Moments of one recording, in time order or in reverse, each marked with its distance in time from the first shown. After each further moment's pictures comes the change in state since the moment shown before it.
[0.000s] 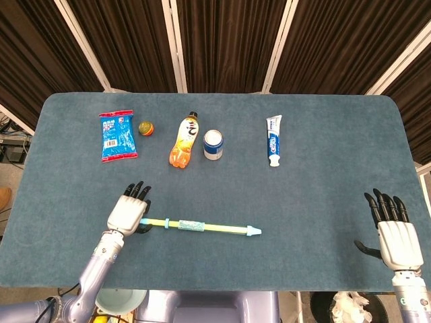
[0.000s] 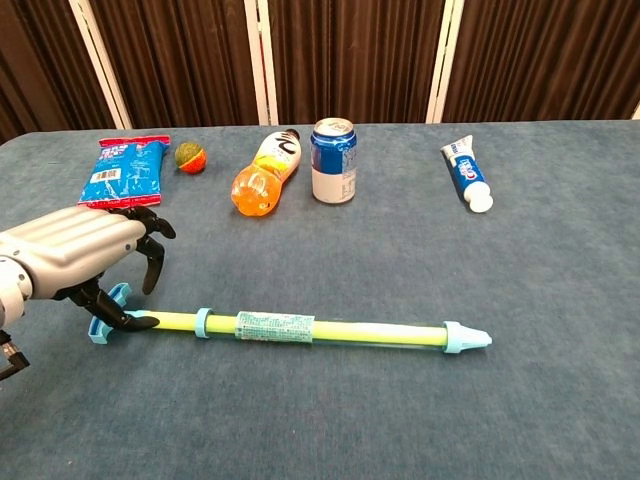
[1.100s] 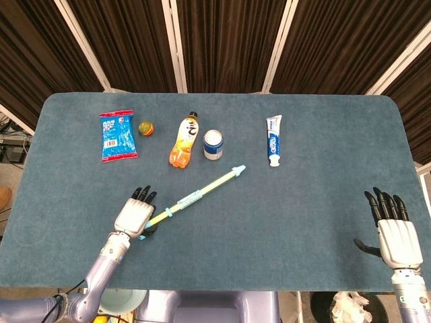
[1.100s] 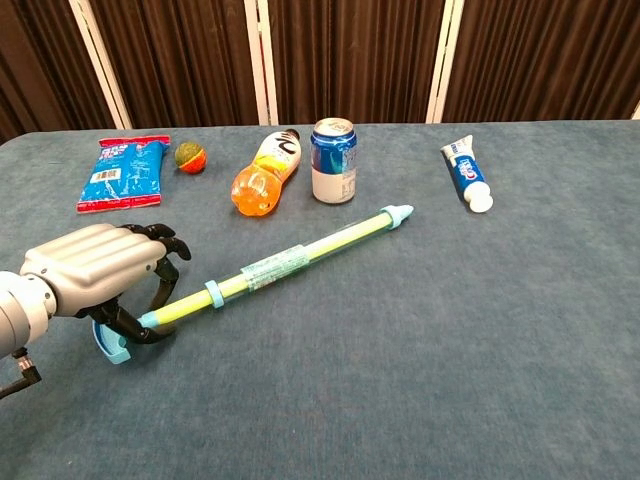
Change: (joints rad) left arm -0.045 -0.038 0.044 0.056 0.007 -0.017 -0.014; right arm 0.006 -0.003 0.007 -0.002 0.014 -0.006 0.004
